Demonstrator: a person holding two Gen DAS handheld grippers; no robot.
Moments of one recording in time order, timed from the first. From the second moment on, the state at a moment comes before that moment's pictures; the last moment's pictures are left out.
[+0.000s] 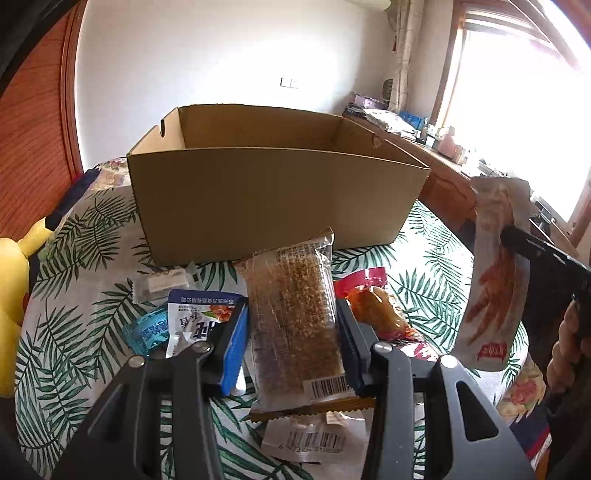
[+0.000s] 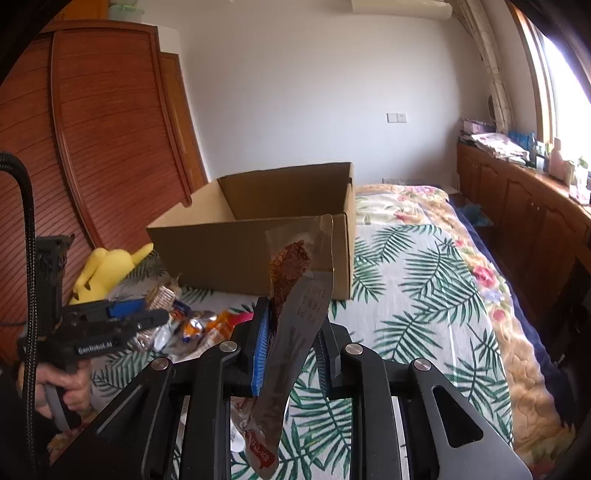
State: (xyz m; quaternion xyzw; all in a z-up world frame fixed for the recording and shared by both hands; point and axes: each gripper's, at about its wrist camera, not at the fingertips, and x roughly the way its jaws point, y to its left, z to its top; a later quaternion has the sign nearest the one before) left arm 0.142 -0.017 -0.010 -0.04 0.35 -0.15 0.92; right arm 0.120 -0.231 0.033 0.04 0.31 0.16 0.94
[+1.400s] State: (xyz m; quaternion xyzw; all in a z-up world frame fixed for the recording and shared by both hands) left arm 0.126 -0.022 0.001 -0.03 0.34 -0.15 0.93; right arm 0.125 -0.206 -0.023 -0.03 0.38 0.15 0.91
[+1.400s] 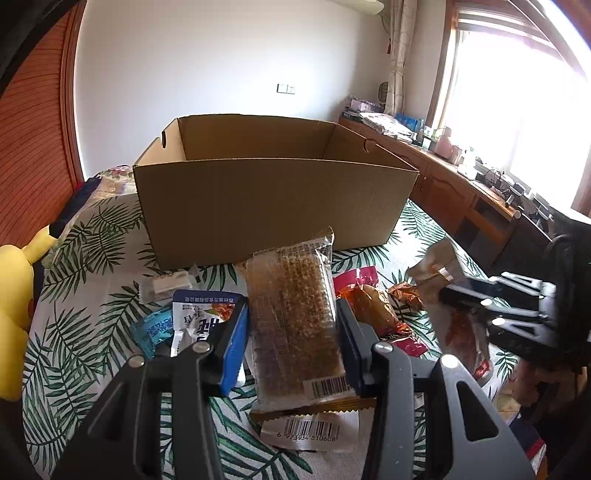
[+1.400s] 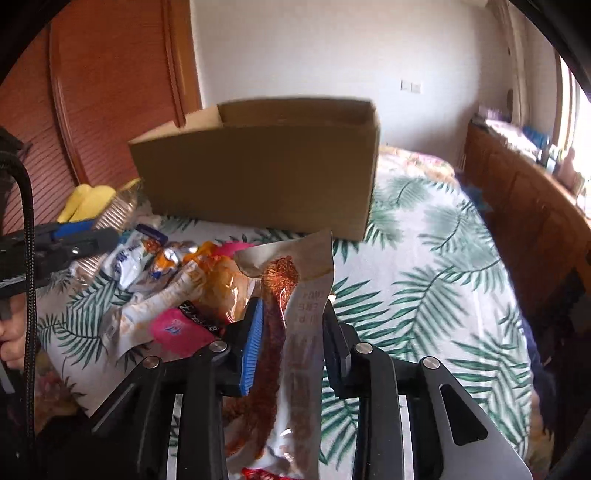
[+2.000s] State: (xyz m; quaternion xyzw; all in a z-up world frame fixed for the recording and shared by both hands) left arm 0.136 -0.031 0.032 -0.02 0.32 -0.18 0.93; right arm 0.133 -0.226 0.055 0.00 0.31 0.17 0.93
